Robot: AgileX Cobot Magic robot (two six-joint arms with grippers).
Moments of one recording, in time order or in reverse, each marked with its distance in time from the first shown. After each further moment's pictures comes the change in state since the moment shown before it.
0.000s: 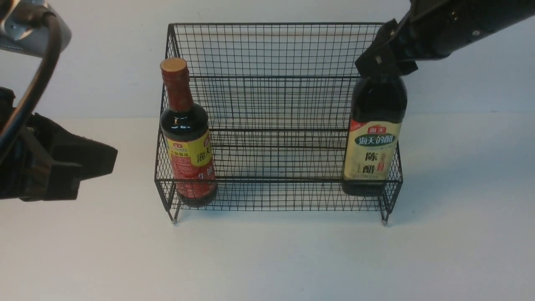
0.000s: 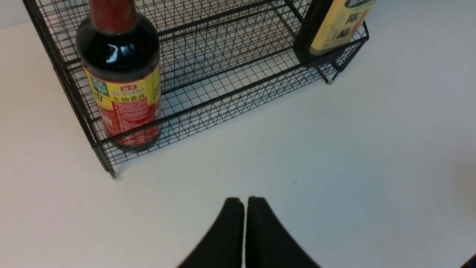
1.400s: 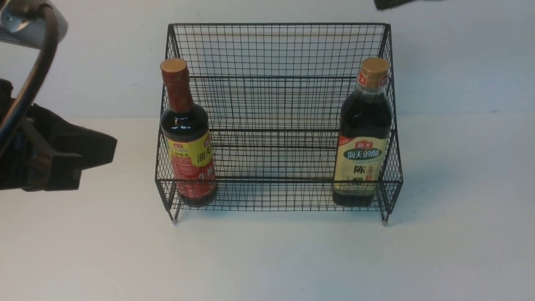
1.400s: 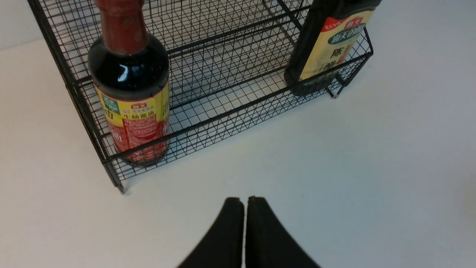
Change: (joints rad) right arm 0.000 -0.169 -0.227 -0.019 0.217 0.294; left arm 0.000 0.000 0.000 0.001 -0.045 0.011
